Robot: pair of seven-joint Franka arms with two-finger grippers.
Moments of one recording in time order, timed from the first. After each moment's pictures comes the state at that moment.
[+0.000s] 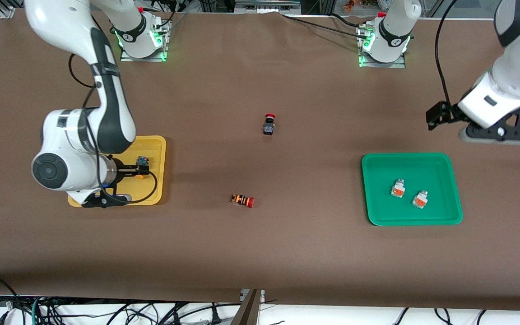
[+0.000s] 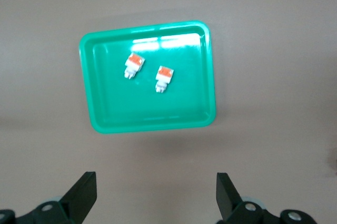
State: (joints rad) left arm -0.04 0.01 -0.09 -1.68 0.07 1.63 -0.11; right arm 0.41 0.57 -0.32 -1.46 0.20 1.75 0.00
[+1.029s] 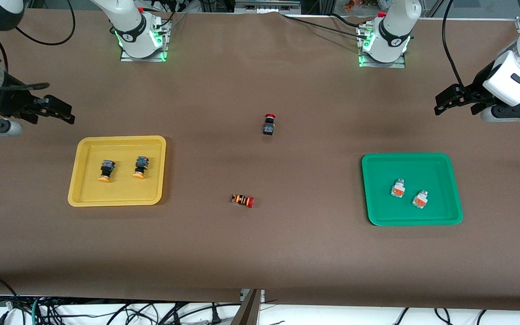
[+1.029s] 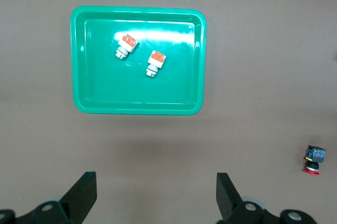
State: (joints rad) left arm 0.02 -0.08 -0.08 -1.77 -0.05 1.66 -0.12; right arm 0.11 0.04 -0.07 -1.61 0.02 1.60 0.05
